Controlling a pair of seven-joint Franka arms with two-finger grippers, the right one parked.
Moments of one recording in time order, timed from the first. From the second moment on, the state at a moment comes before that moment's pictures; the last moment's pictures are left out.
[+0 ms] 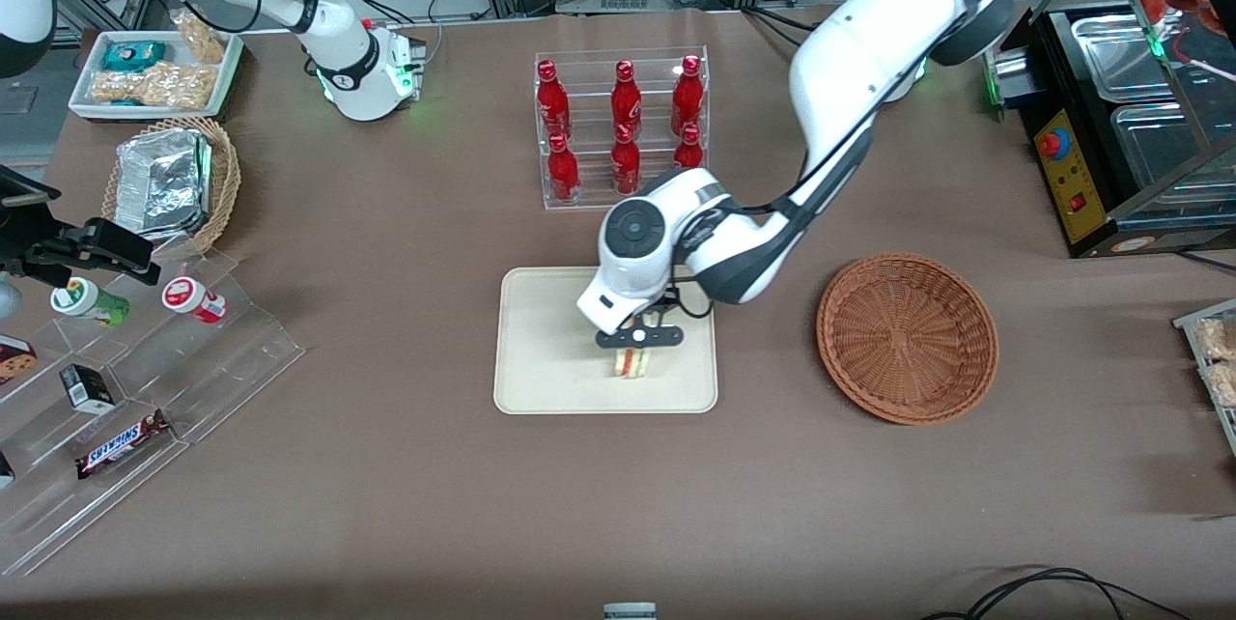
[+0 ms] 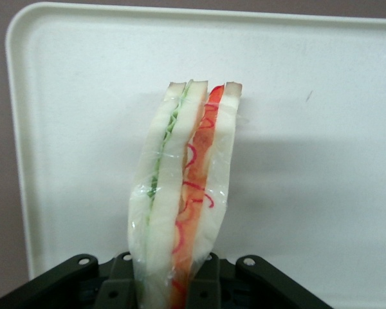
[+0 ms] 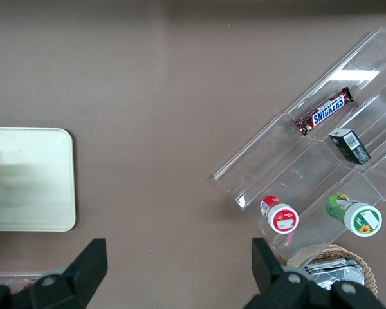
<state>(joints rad) -0.42 0.91 -0.50 -1.28 0.41 2.07 -1.02</state>
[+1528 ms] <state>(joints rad) -0.41 0.69 -0.37 -1.09 0.25 1.71 -1.12</state>
